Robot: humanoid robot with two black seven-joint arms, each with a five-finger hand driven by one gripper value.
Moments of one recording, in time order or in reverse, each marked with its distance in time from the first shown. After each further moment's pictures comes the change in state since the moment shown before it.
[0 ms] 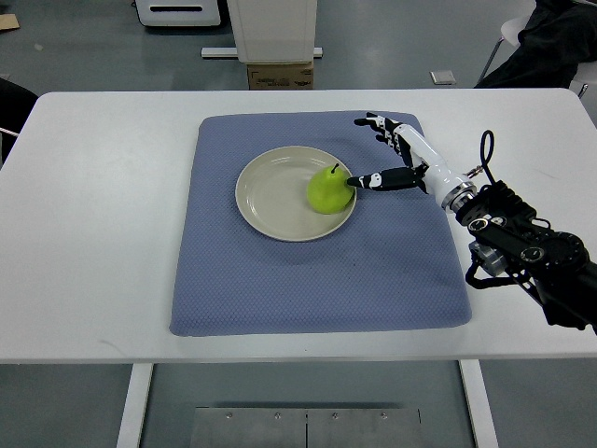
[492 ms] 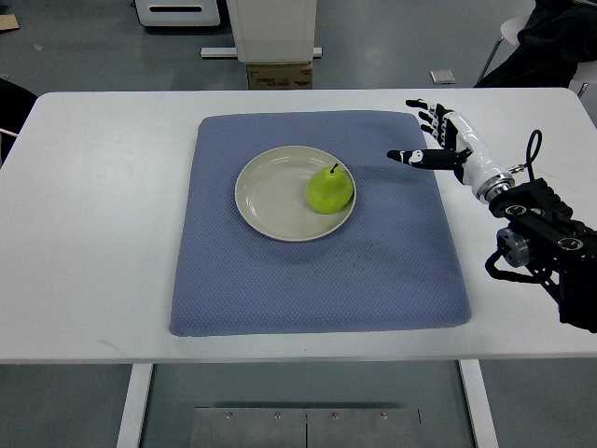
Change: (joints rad) left arm 0.000 0.000 0.000 0.000 0.000 0.000 0.000; right arm -0.061 -0.044 0.260 -0.001 0.059 0.020 -0.112
